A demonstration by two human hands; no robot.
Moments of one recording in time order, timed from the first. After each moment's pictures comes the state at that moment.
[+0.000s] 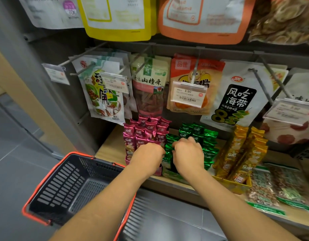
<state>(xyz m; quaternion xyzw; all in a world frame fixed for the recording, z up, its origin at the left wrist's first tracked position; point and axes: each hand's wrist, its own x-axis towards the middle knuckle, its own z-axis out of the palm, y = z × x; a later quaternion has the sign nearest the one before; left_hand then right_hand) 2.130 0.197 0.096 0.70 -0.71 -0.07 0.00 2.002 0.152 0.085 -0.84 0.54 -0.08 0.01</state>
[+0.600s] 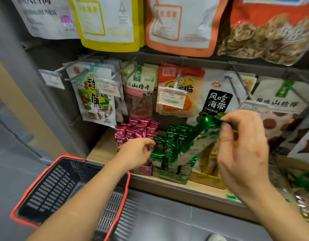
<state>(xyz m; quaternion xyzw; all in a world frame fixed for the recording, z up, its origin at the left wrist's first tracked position) 2.141 0.211 0.124 0.71 -0.65 -0.21 0.16 1.897 0.220 0.217 -0.77 0.37 -0.52 -0.02</state>
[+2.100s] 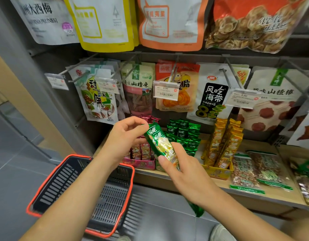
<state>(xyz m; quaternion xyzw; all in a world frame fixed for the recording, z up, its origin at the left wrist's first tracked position) 2.129 0.260 0.189 0.54 -0.46 -0.43 0.56 1.930 0.262 0.151 -0.81 0.39 -0.26 0.34</state>
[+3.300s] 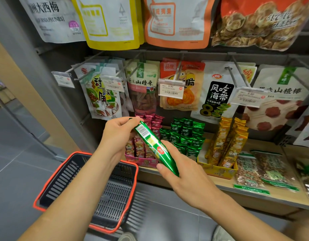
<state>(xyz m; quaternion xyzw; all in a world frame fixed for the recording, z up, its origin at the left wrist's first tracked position) 2.139 0.257 0.188 0.61 -0.34 -0.38 0.61 1.935 0.270 0.147 -0.85 0.39 -0.19 0.29</state>
